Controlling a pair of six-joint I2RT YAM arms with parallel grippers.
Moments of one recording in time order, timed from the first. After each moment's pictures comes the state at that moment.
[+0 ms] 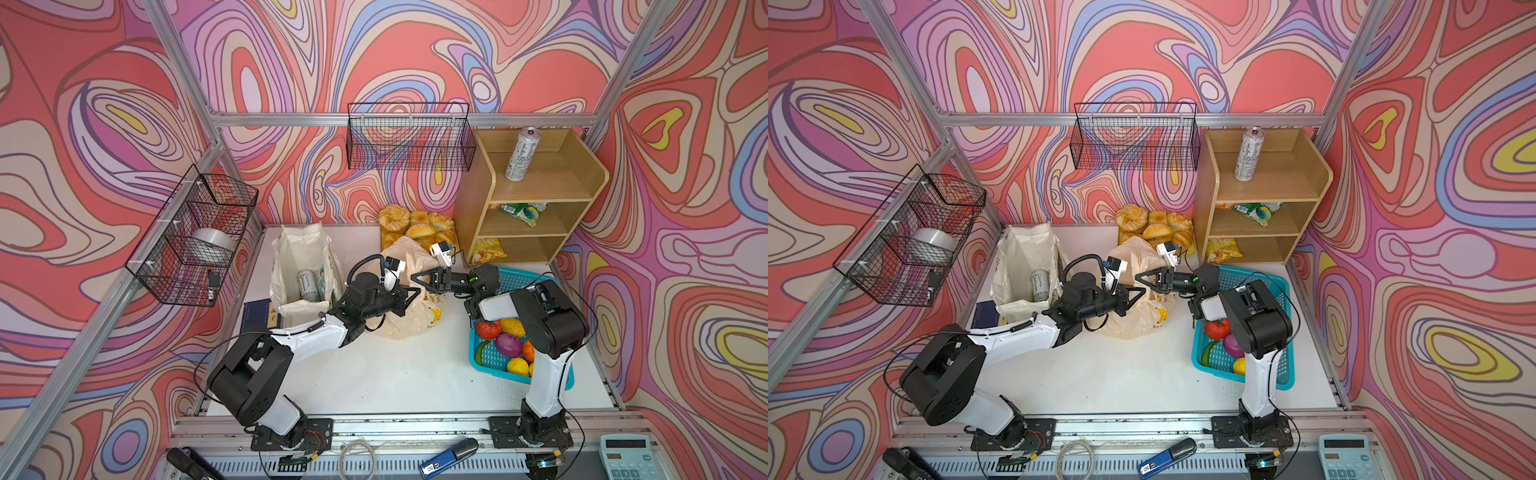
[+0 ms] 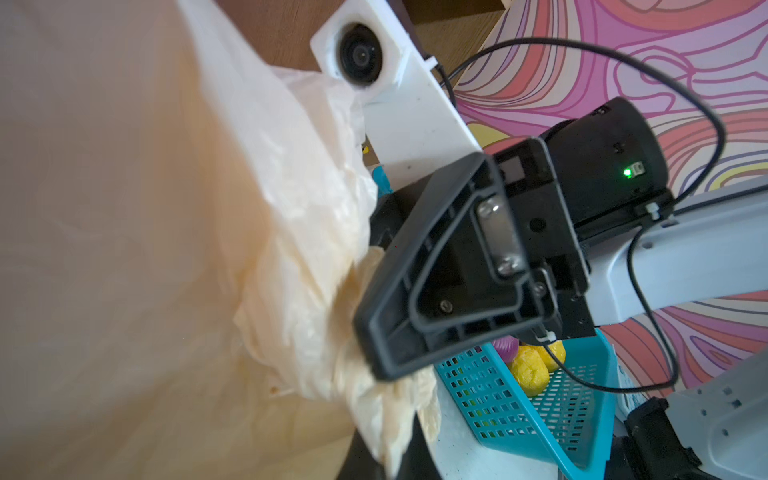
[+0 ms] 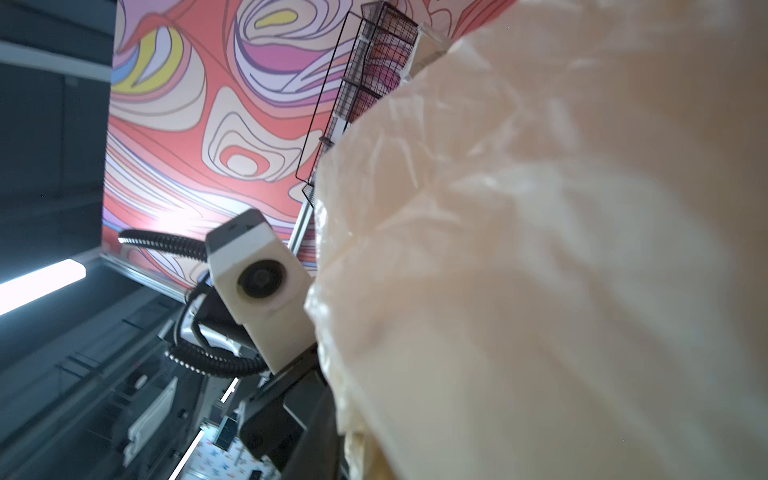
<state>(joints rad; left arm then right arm) -0.65 1.54 0.77 0.50 0.40 -0.45 0.32 1.96 0.86 1.44 -1.15 1.43</state>
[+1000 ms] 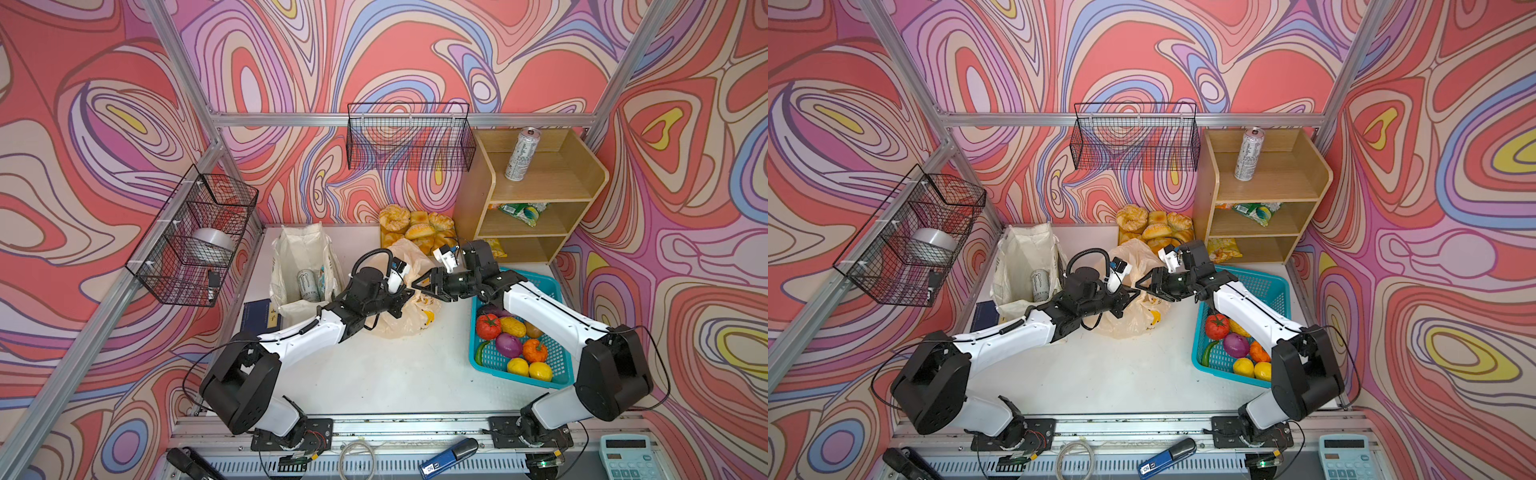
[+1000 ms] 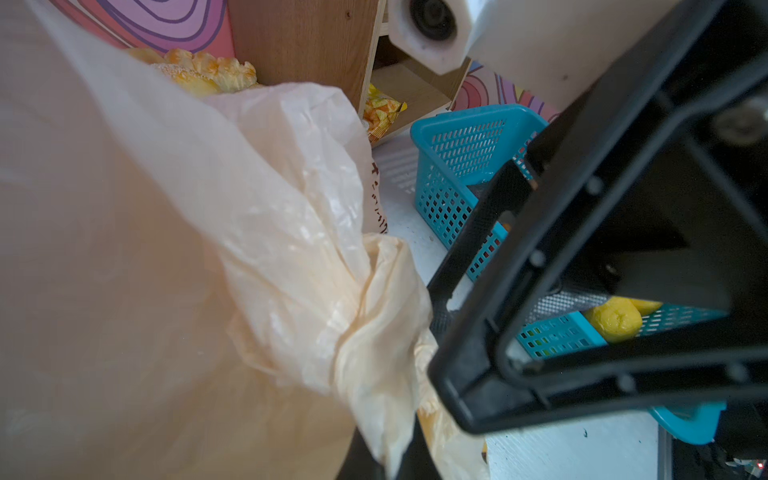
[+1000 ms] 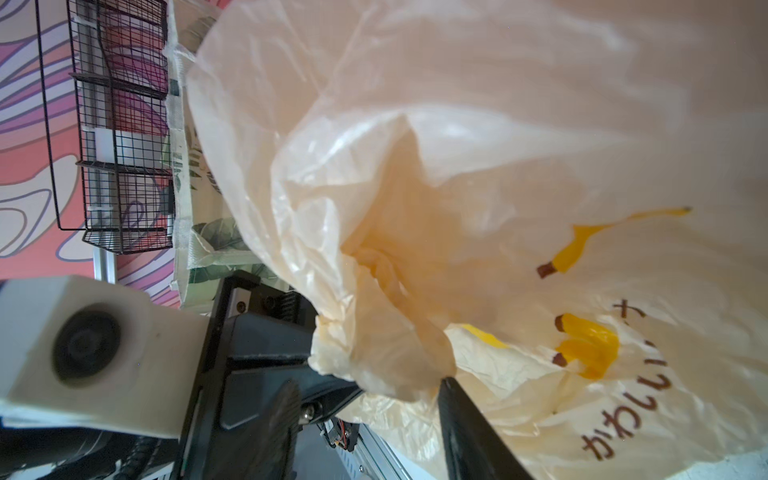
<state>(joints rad) -0.66 1.48 0.86 0.19 0.30 -0.17 0.43 1.51 1.12 -0.32 -0.69 0.74</state>
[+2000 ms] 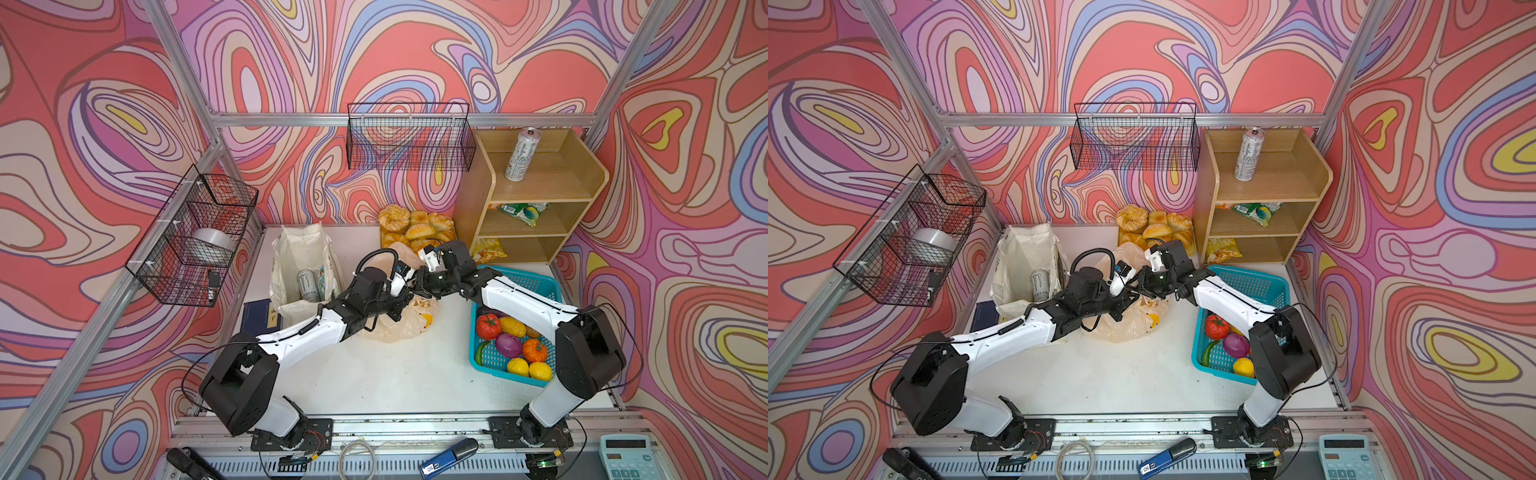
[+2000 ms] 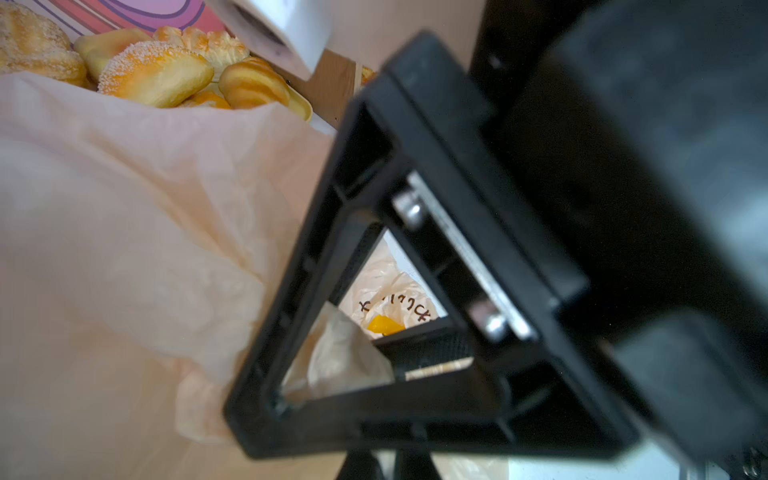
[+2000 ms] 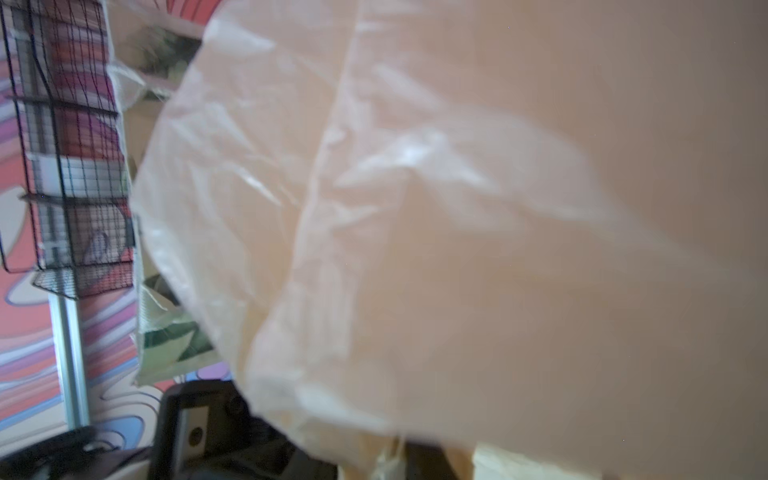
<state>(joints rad) -0.67 1.48 0.89 0.06 0.27 -0.08 0.53 1.67 1.20 -0.22 -0.60 0.83</state>
